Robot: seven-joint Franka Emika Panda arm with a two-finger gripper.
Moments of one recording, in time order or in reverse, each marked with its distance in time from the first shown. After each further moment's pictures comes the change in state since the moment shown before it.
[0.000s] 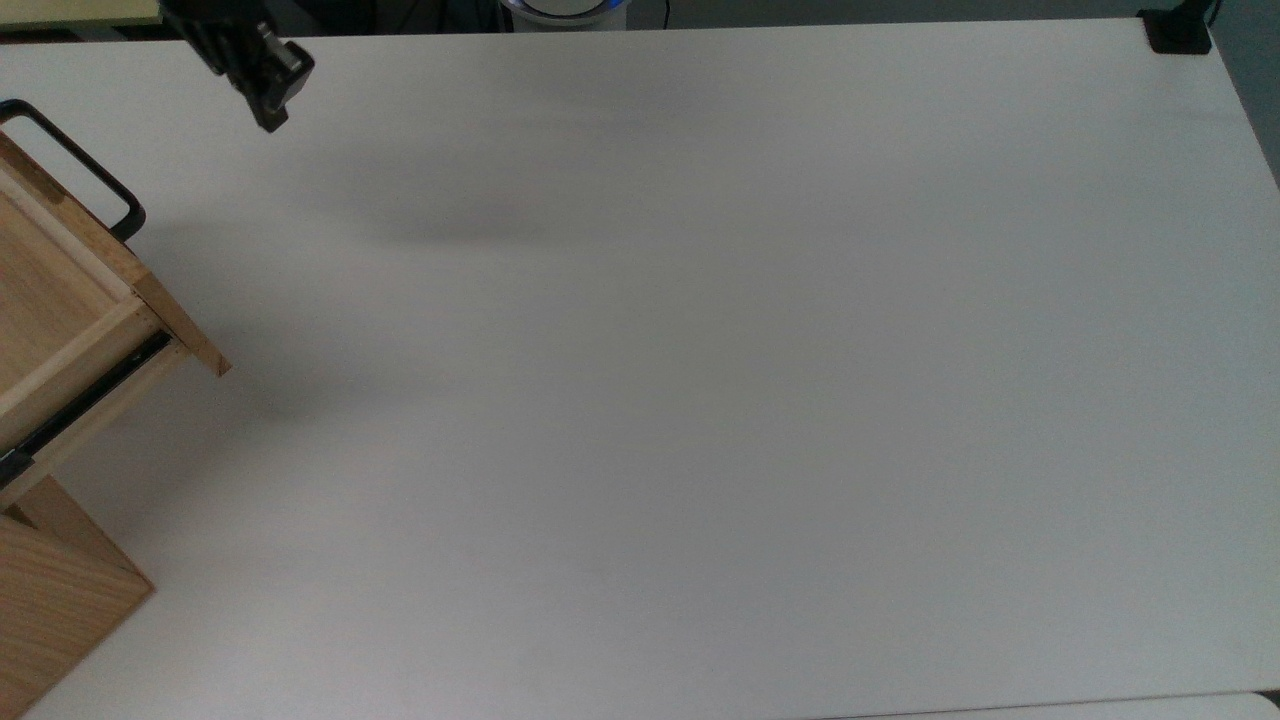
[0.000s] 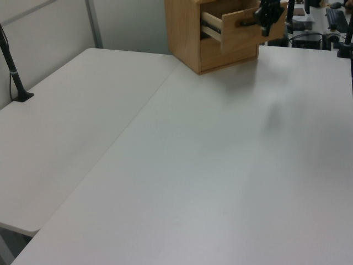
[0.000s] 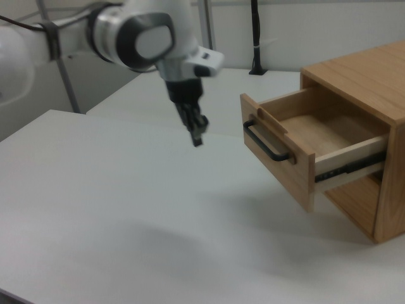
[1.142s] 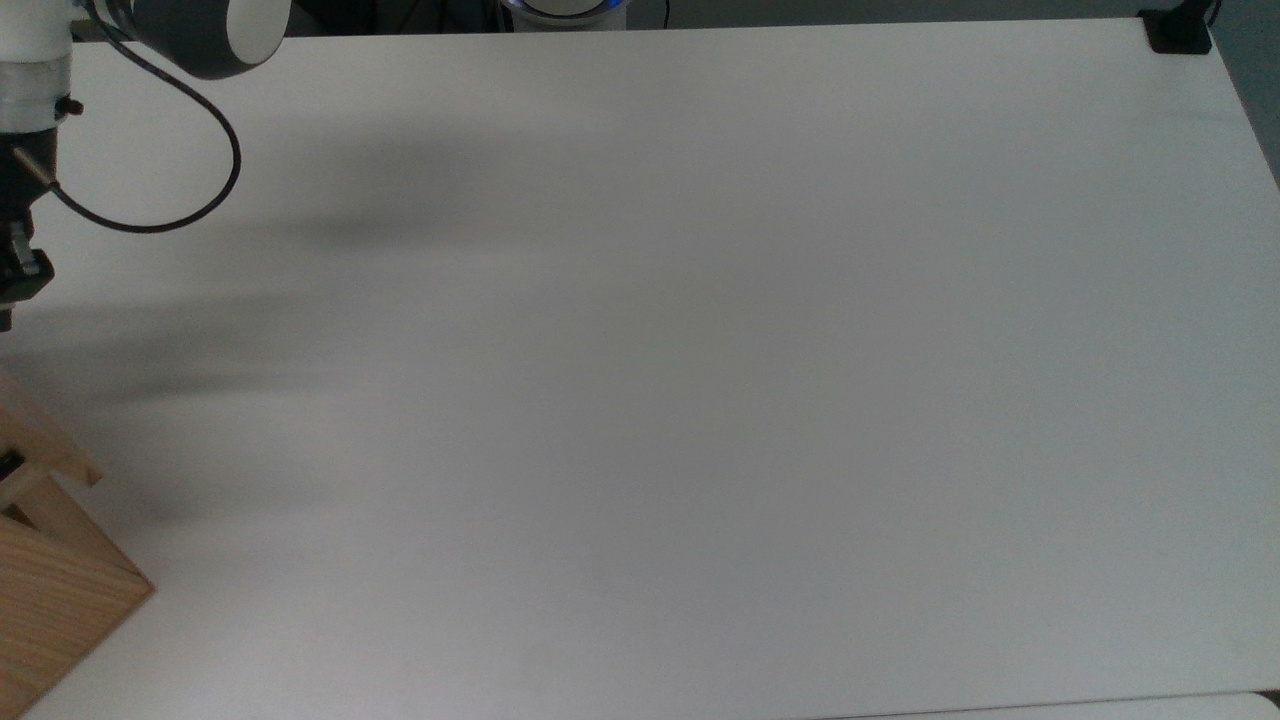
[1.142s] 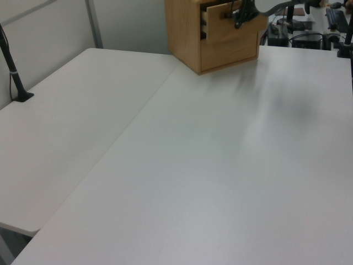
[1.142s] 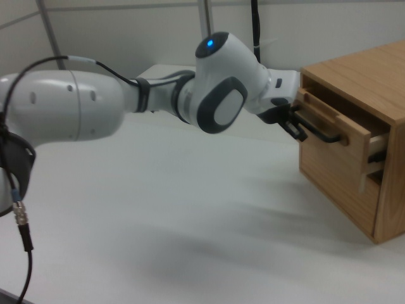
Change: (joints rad) arm -0.092 0.355 -0.089 0.135 0.001 0.792 0.049
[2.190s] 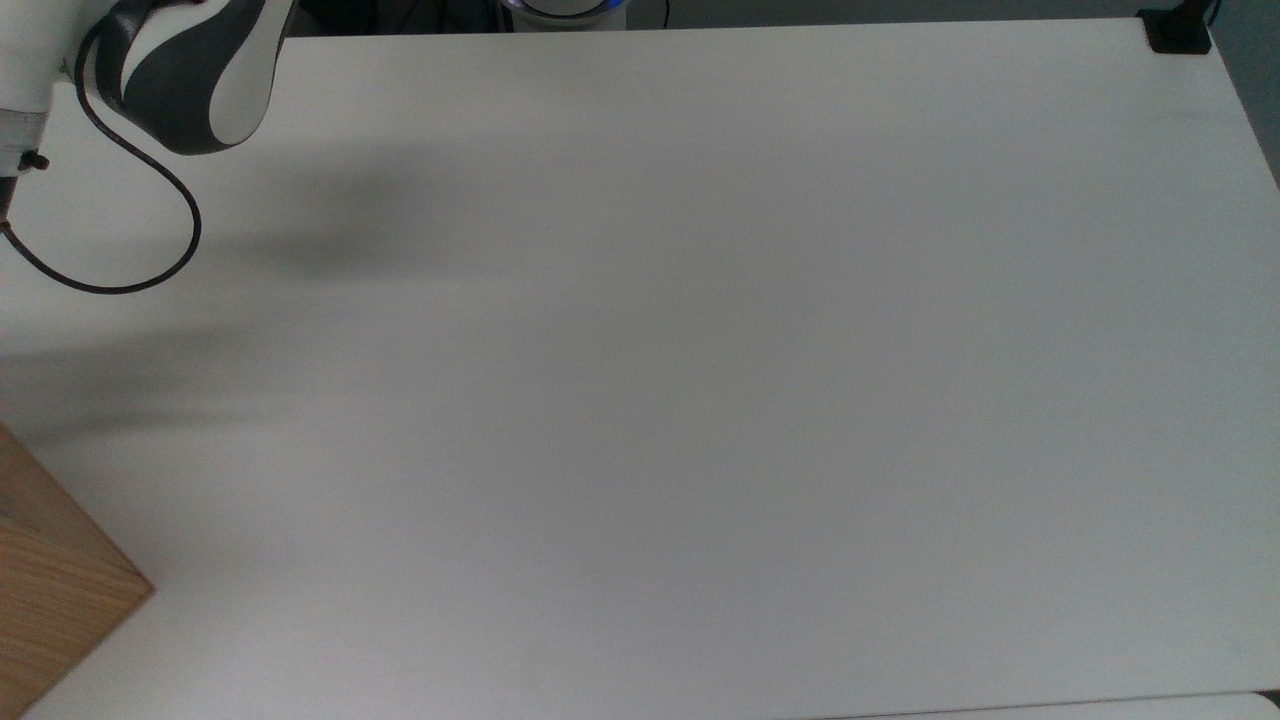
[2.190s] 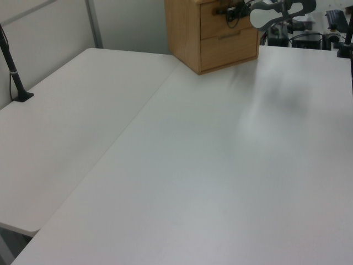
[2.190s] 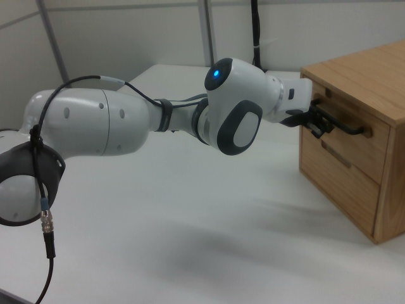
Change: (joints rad) arm -0.027 0.132 -0.019 0.071 0.000 0.304 0.065
